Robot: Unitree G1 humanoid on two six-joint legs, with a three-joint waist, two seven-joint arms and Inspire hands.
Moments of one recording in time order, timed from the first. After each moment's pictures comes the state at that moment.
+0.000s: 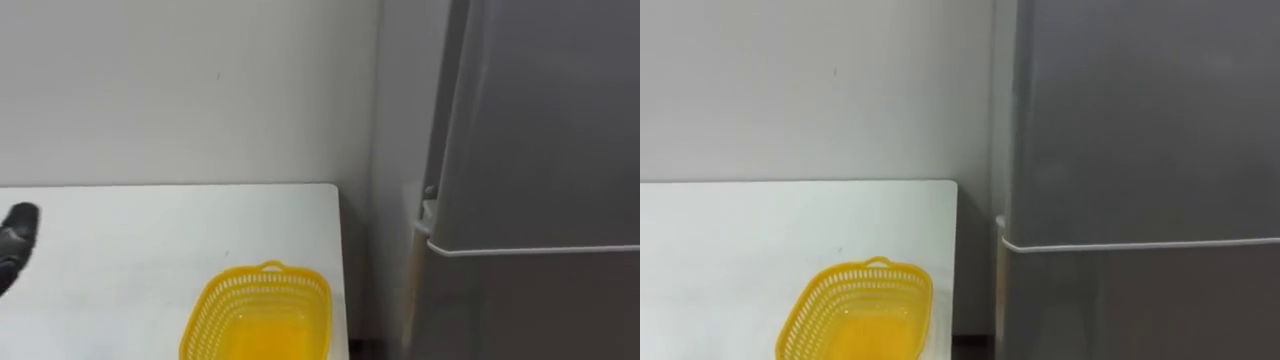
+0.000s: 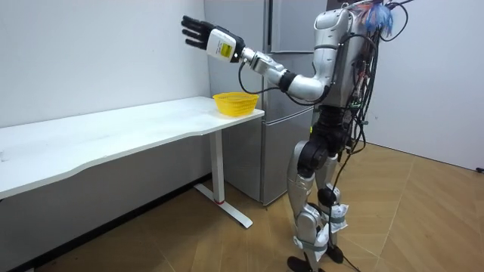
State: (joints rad) left arm 0.05 0.26 0.19 -0.43 -0.40 -0.16 0.42; right arm 0.08 -0.24 -0.04 1.31 -0.32 0.01 0.01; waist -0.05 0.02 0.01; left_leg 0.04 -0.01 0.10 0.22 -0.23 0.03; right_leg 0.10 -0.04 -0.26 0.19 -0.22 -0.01
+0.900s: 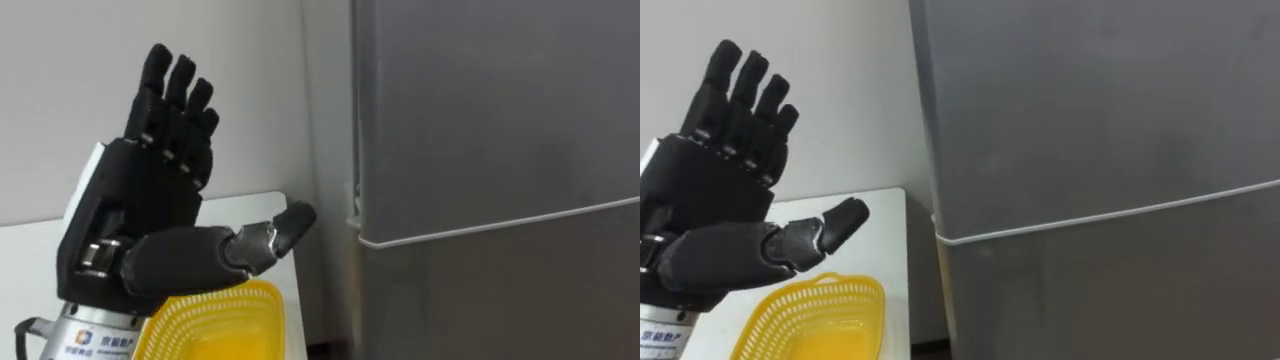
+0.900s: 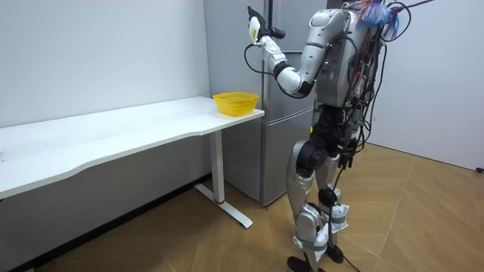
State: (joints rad) left arm -0.10 0.27 -0.02 -0.51 -0.52 -0.06 -0.11; right arm 0.06 -0.25 -0.03 1.34 -0.37 0.05 0.02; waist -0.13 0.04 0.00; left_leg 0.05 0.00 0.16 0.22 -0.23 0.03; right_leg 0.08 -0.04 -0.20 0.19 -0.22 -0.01
